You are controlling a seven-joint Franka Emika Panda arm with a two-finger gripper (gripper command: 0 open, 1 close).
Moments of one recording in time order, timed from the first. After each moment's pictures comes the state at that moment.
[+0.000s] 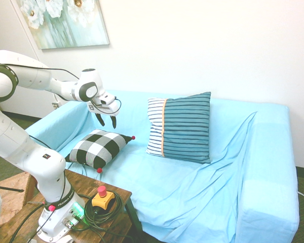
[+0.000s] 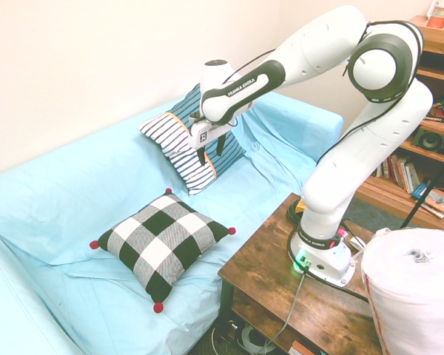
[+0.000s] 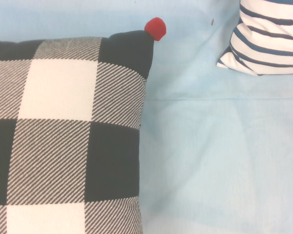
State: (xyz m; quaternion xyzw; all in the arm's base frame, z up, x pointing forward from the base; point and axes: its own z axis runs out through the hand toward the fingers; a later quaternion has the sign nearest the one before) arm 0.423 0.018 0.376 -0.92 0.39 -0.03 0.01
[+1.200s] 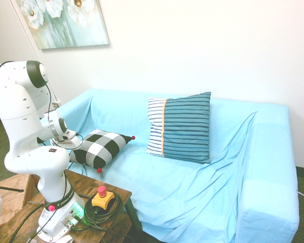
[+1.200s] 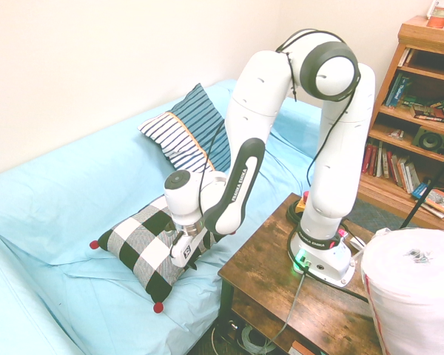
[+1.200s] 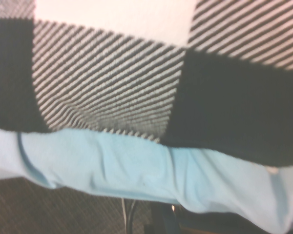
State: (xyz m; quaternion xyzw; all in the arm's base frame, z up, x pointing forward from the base) arm 0.289 0.281 0.159 -0.95 0.30 0.02 -0.04
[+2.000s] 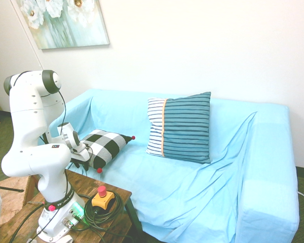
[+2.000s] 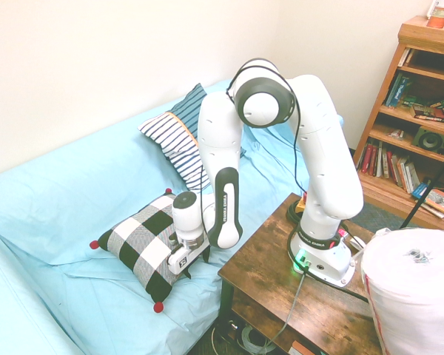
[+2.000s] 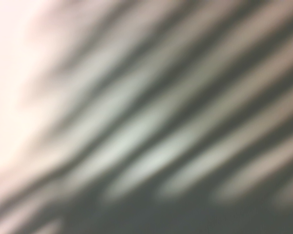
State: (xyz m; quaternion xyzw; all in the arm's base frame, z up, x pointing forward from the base) arm 0.316 0.255 0.075 -0.92 0.40 0.01 -0.02
